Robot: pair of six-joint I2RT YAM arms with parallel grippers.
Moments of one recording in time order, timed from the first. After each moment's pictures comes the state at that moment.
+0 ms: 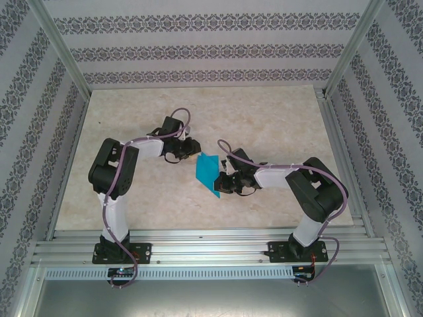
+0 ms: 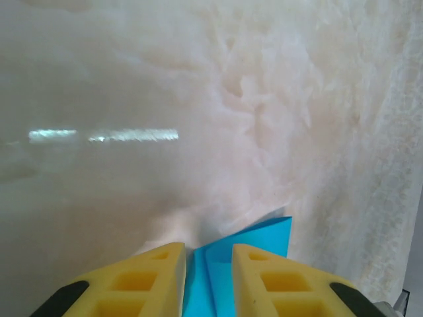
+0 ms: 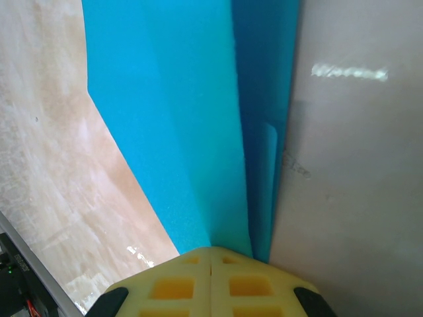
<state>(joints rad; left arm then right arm) -0.36 2.00 1.20 -0.14 0.53 -0.70 0.64 1.73 0.75 -0.08 -0.49 0.71</state>
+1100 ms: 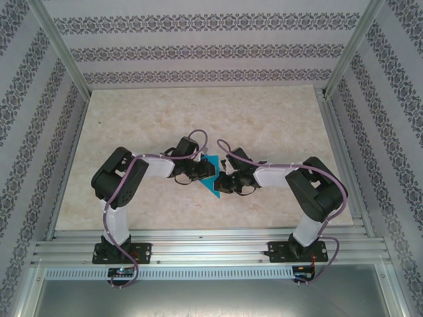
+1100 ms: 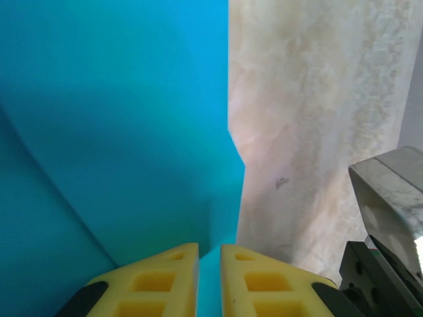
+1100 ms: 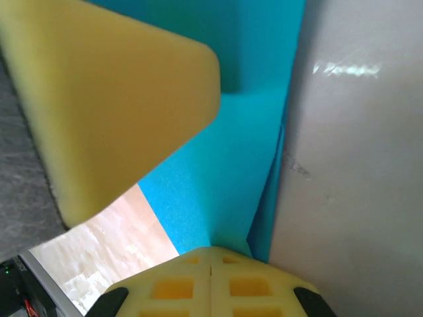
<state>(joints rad) -0.58 1.94 0.98 0.05 0.59 -0.81 0.64 1.74 0.77 -0.11 -0.49 0.70</state>
